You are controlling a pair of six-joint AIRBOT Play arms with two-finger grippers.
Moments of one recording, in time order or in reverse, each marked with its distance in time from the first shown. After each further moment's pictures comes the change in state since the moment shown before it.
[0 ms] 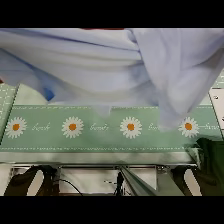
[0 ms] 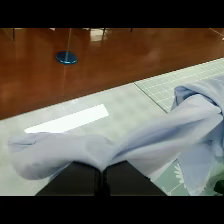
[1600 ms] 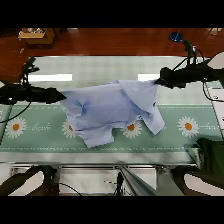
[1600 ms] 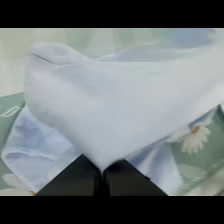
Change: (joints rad) left arm -0.089 -0.523 -0.616 0.229 0.187 0.146; right arm 0.374 -0.655 -0.173 -0.690 -0.294 0.148
